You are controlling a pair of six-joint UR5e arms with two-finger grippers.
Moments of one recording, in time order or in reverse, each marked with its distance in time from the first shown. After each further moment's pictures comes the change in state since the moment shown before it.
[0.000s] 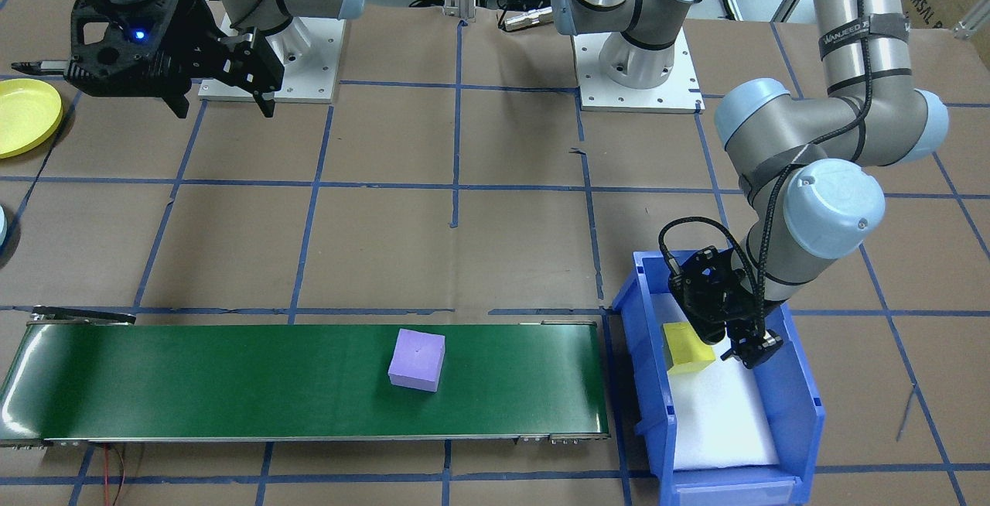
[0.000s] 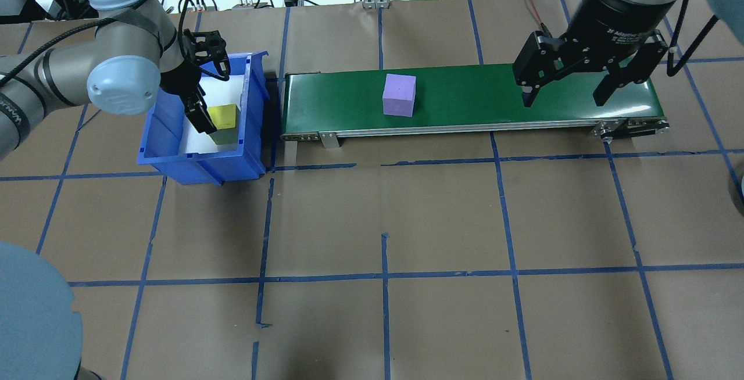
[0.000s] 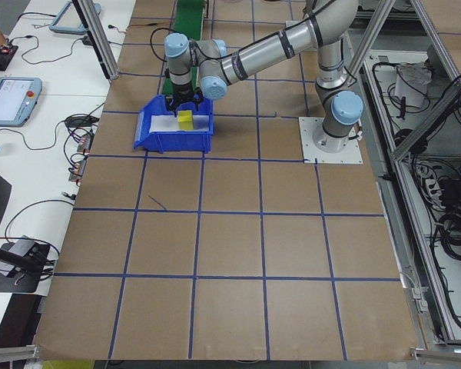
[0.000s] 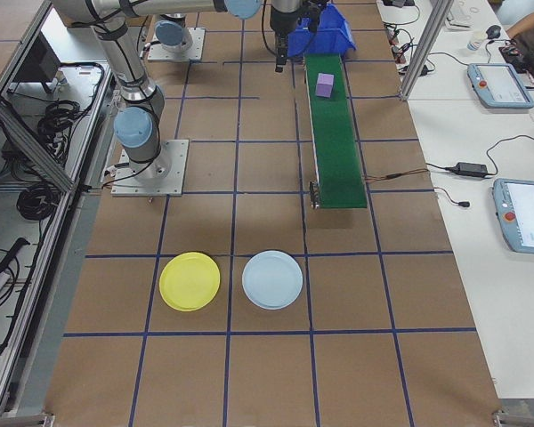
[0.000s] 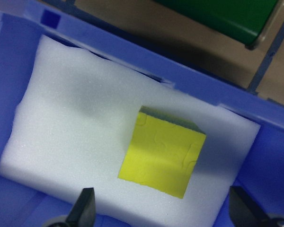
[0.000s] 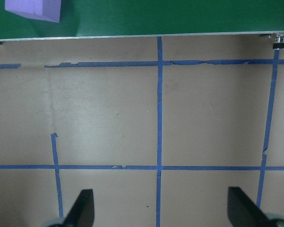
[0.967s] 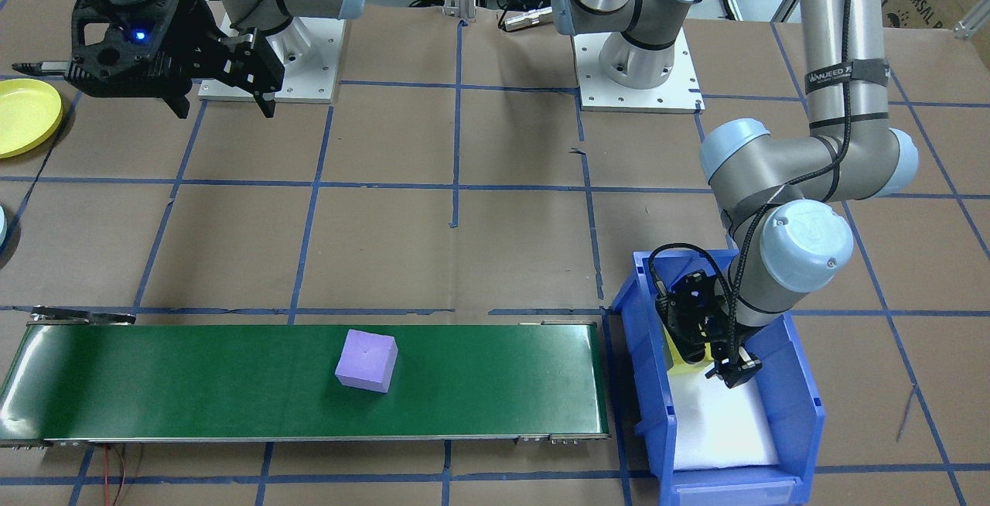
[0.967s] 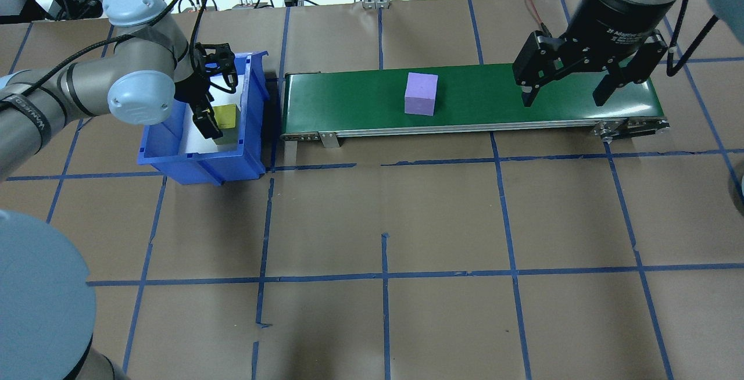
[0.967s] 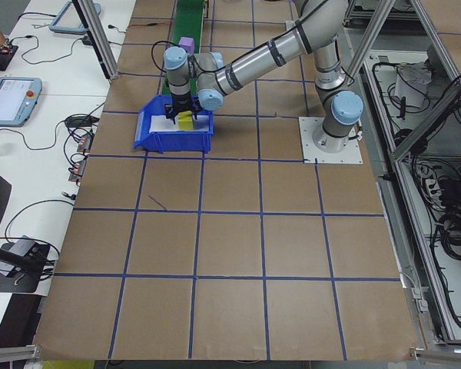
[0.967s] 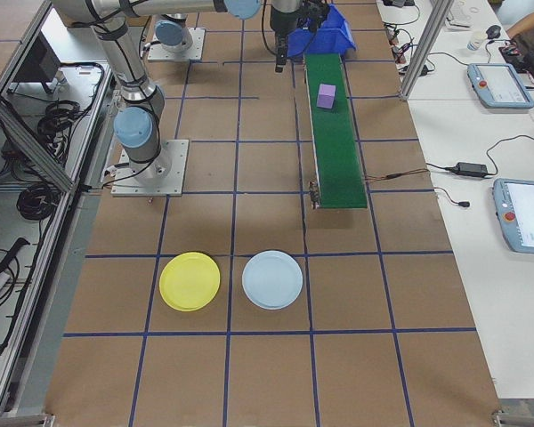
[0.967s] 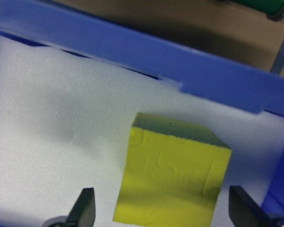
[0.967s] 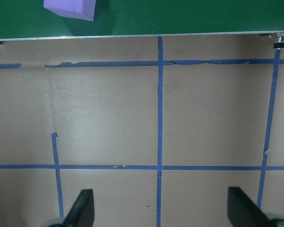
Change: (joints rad) left arm -0.003 -0.082 -0.009 0.078 -0.011 0.038; right arm 0.000 0.000 0.001 0.000 0.002 0.000
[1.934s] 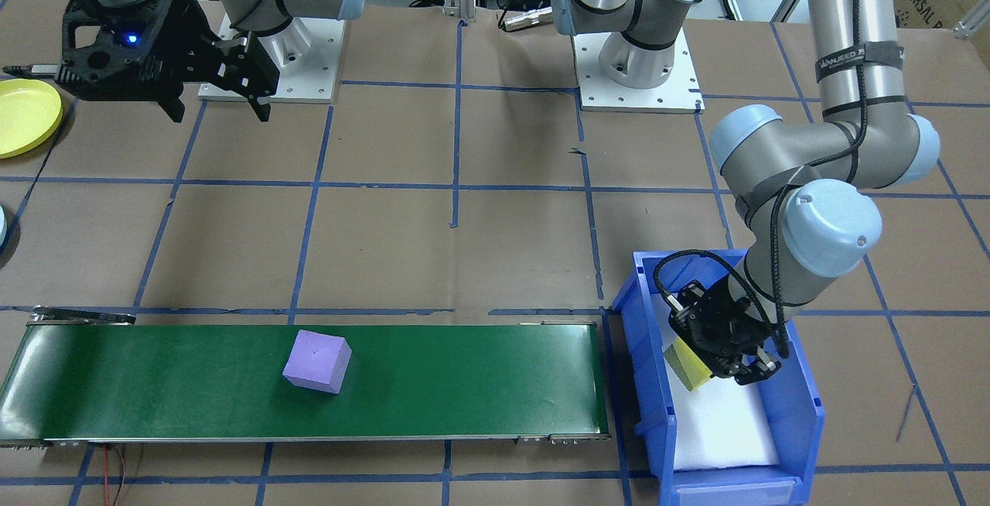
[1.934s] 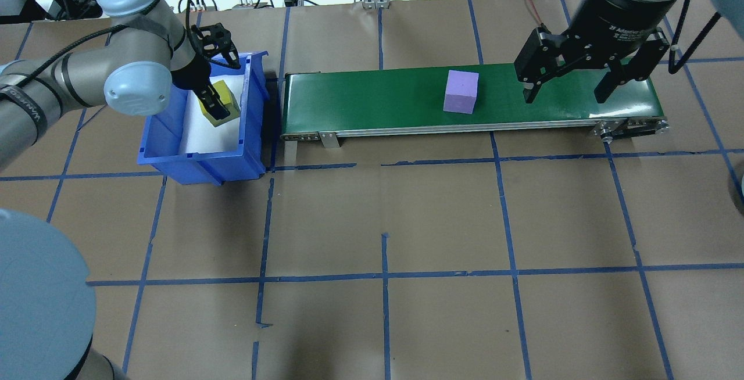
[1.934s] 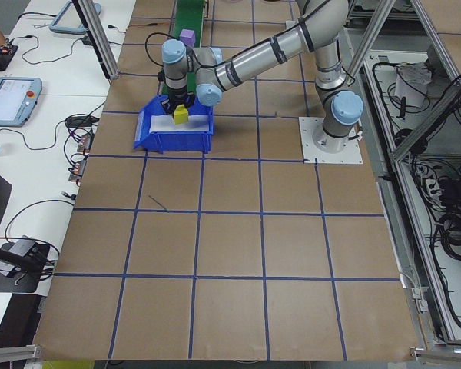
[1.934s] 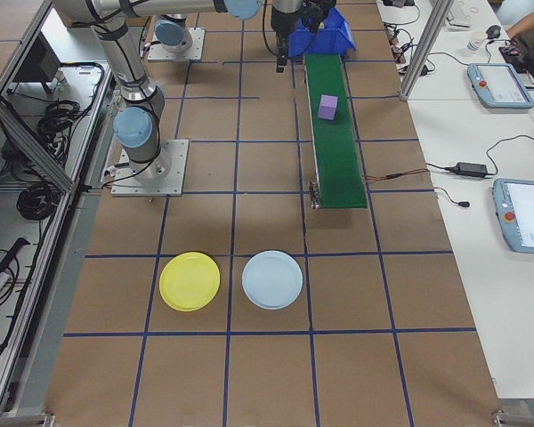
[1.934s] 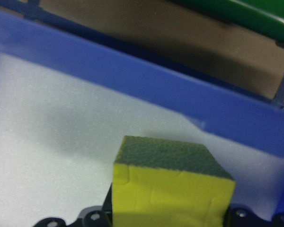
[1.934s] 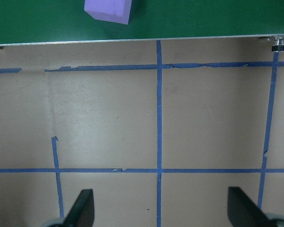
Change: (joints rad) left arm 0.000 0.046 0.054 0.004 -0.049 -0.312; right arm -0.018 0.007 -0.007 -0.011 0.004 -0.001
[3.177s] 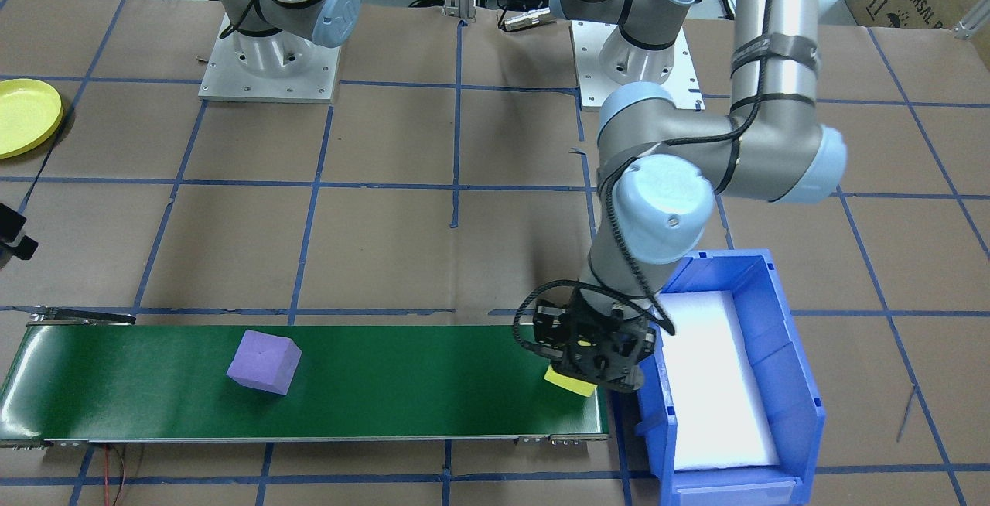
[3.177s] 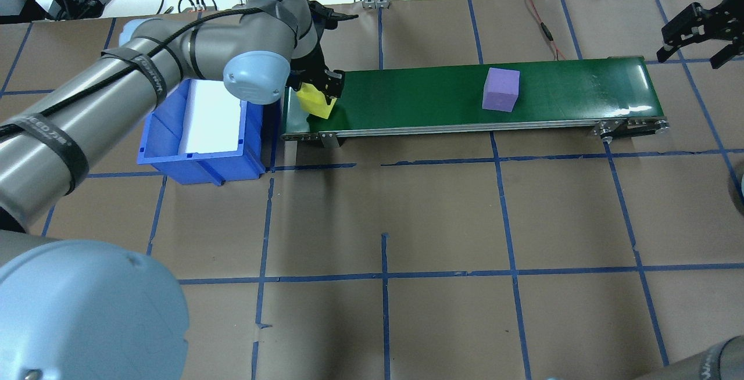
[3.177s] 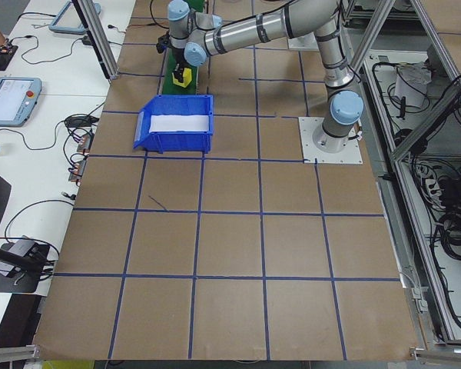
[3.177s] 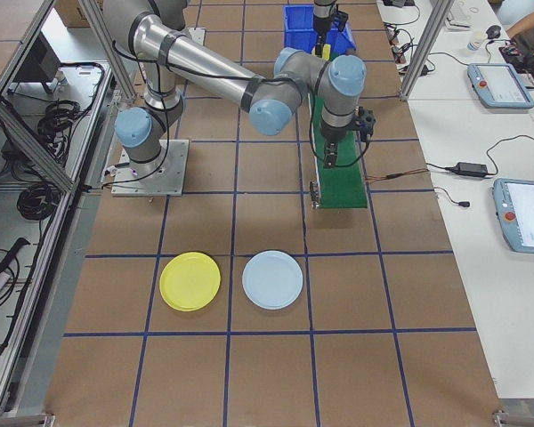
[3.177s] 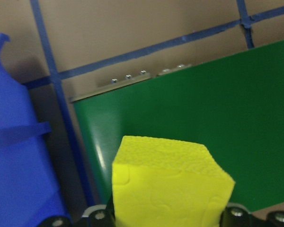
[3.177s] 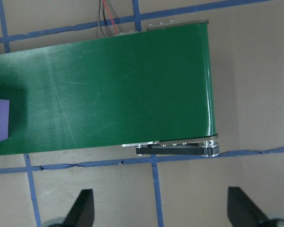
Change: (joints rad) left arm -0.338 -0.124 0.147 -0.069 0.012 -0.978; right arm -0.457 0.324 -0.052 -0.325 0.070 -0.371
